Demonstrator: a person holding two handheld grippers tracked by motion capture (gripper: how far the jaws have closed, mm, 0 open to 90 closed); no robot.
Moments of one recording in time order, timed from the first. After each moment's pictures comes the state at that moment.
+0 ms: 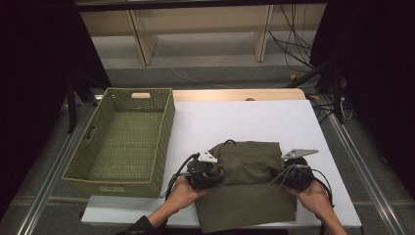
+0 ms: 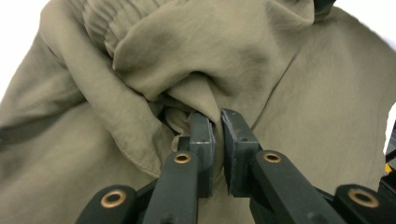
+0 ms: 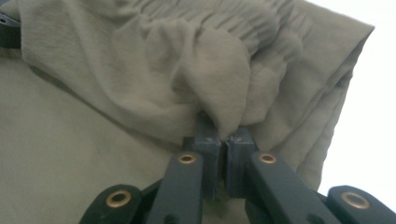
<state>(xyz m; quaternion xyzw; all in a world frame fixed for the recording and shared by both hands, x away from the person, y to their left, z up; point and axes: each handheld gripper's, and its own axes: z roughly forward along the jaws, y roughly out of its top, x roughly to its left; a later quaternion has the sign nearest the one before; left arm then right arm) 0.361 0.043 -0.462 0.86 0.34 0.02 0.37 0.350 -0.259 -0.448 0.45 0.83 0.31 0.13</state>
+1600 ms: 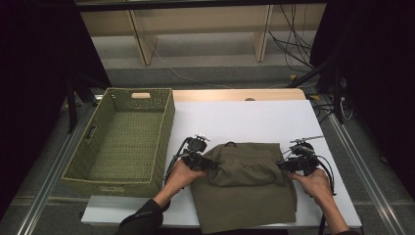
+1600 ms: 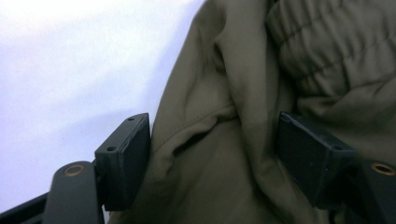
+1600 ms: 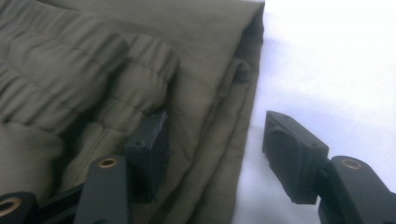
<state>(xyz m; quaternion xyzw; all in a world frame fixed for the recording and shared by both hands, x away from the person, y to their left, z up) 0.432 0.052 -0.469 0.83 0.48 0.05 0.26 0.403 -0.290 -0.461 0.58 0.77 0.26 0.09</state>
